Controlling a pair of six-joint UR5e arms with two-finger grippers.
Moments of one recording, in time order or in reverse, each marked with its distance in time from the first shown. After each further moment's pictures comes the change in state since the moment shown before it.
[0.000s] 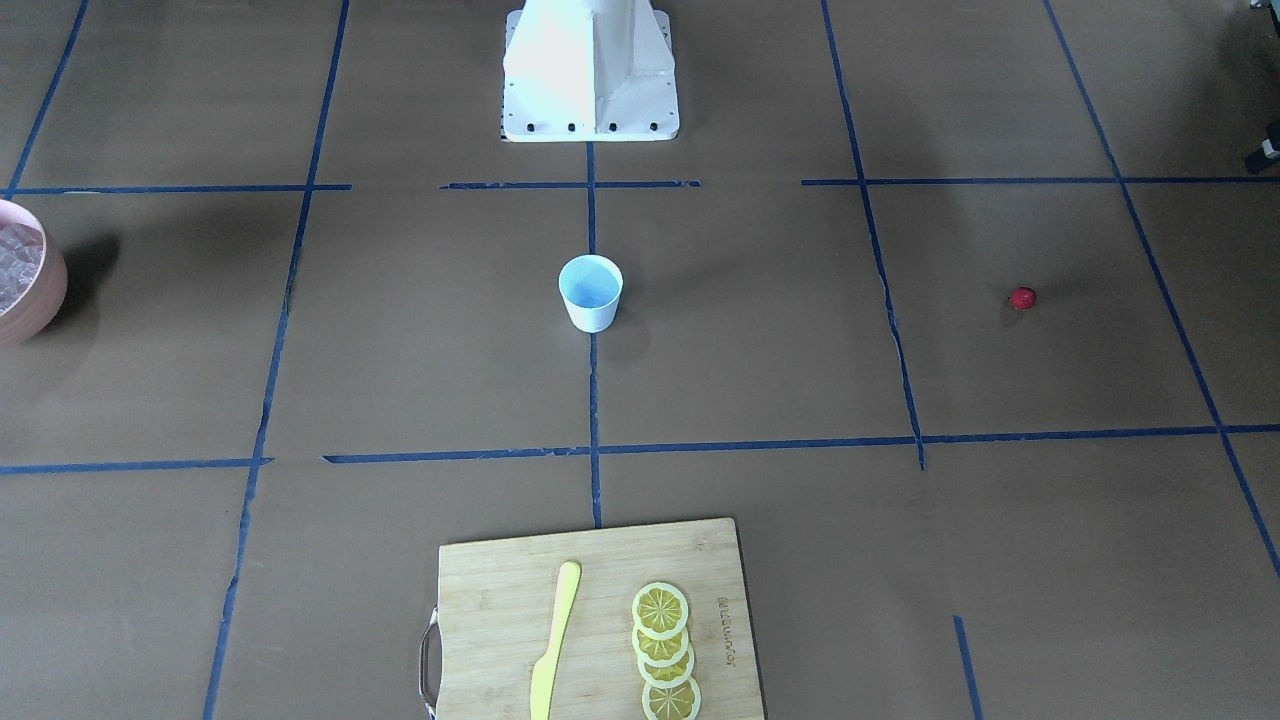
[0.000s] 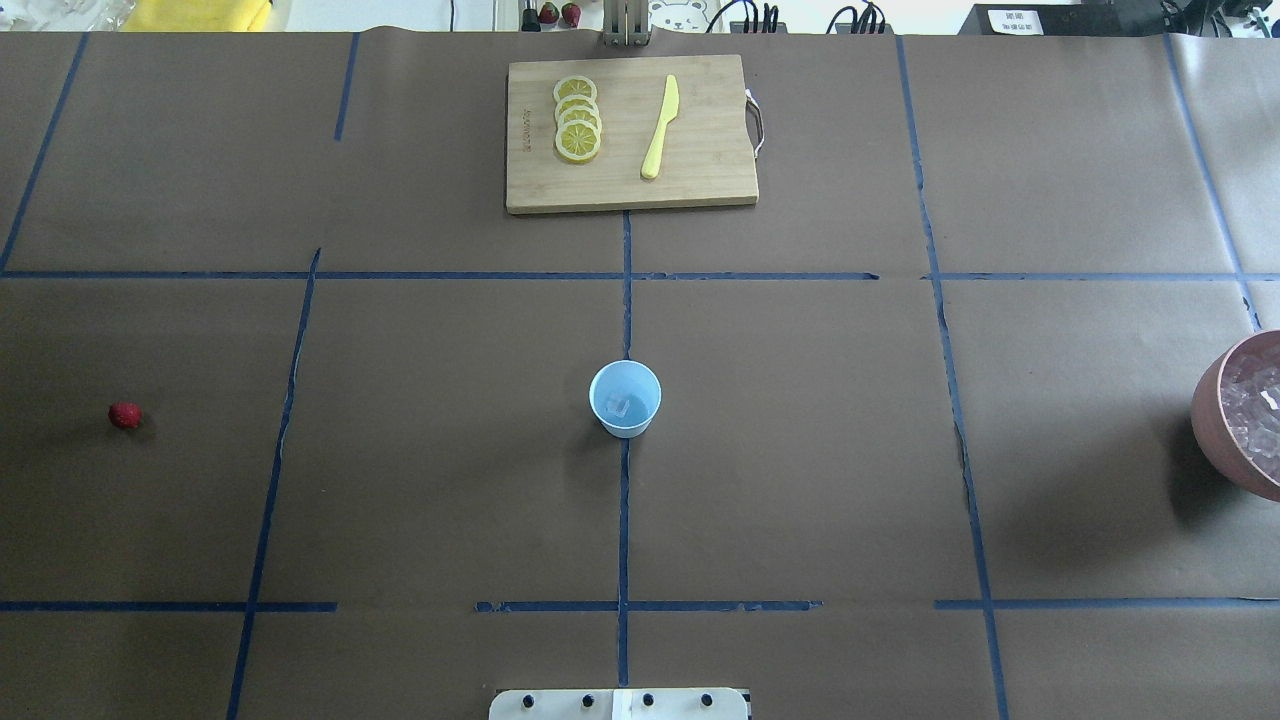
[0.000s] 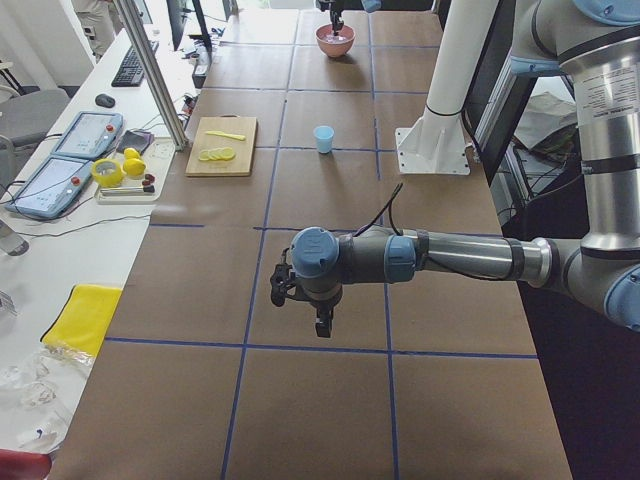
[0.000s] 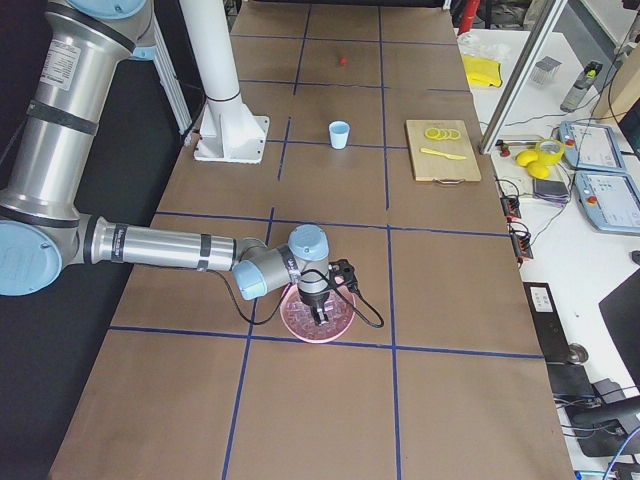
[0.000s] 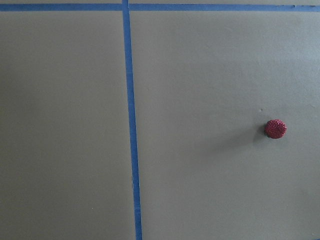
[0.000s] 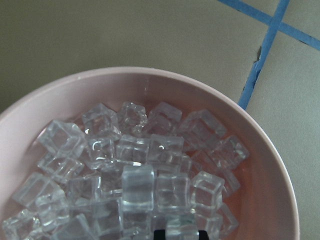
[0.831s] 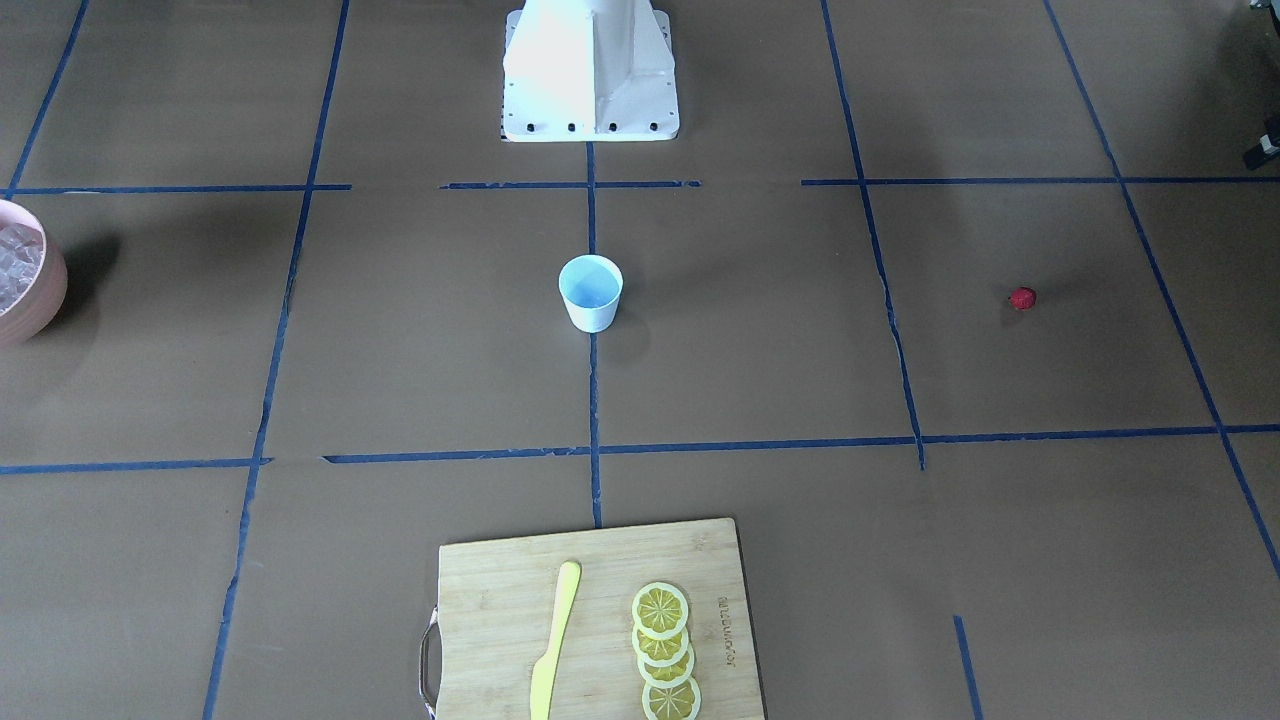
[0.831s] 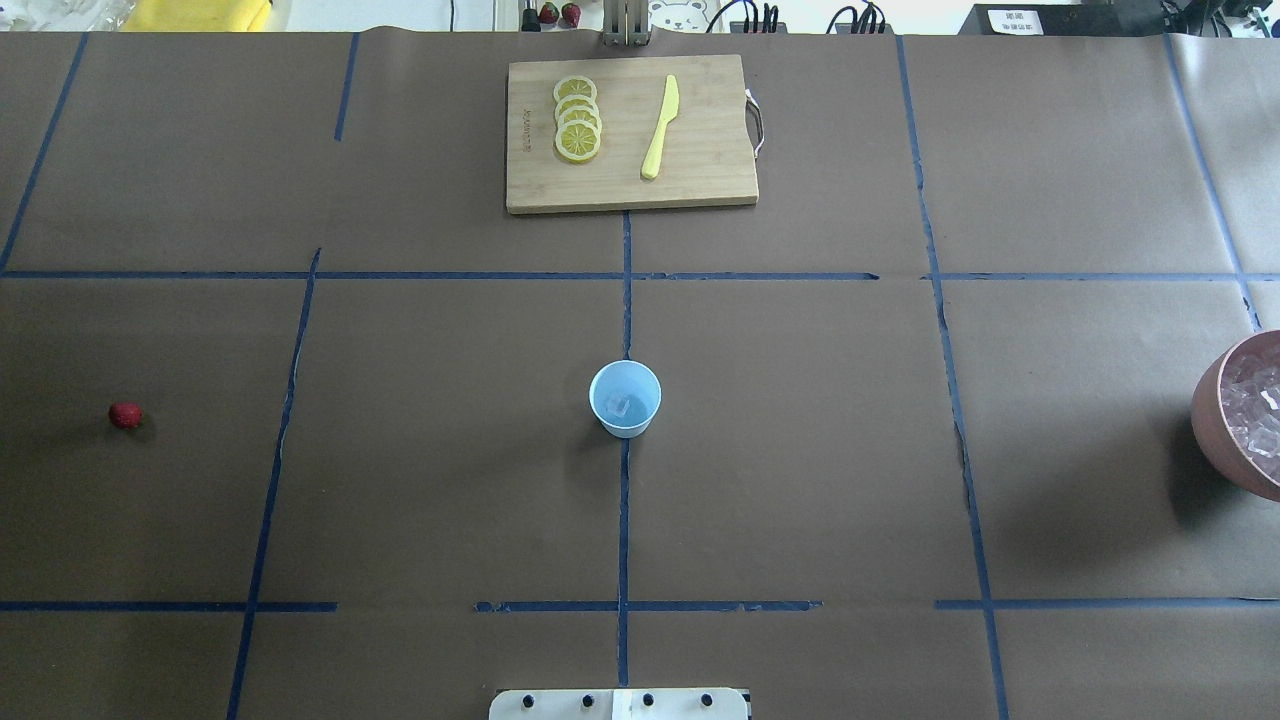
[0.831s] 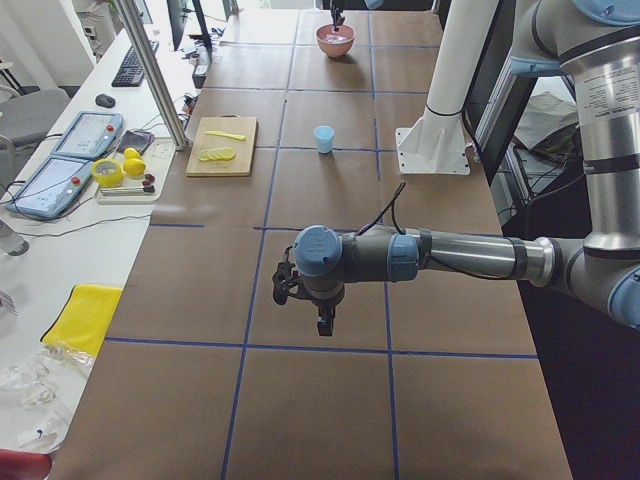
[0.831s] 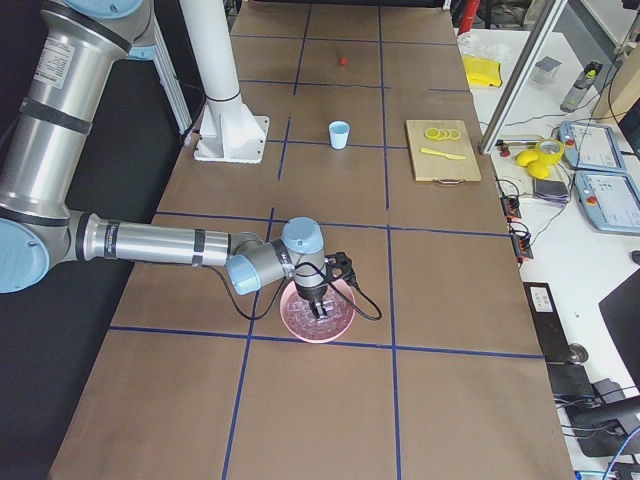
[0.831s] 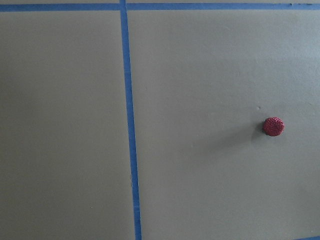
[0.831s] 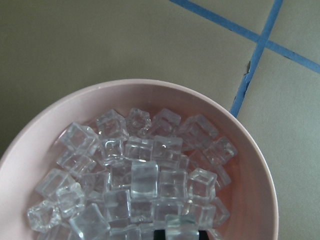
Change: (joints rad) left arm 0.000 0.013 -0.018 -0.003 0.000 0.007; right arm 0.039 -0.042 0.079 -0.001 -0.004 -0.011
